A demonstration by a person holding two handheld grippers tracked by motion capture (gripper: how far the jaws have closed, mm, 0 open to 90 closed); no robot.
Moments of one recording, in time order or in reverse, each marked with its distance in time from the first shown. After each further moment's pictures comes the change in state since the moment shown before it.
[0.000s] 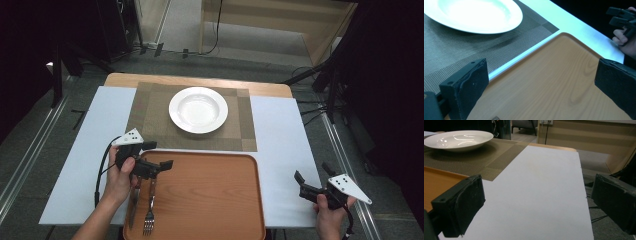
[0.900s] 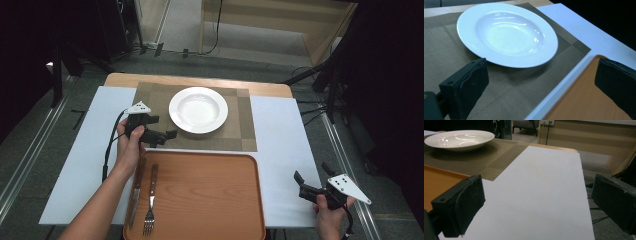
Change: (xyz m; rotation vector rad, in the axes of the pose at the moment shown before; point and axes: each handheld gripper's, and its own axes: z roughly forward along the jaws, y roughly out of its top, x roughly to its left) left arm 0.056 0.049 0.037 -0.026 0.100 -0.032; right arm 0.001 -0.001 0.001 -0.006 0.009 -0.016
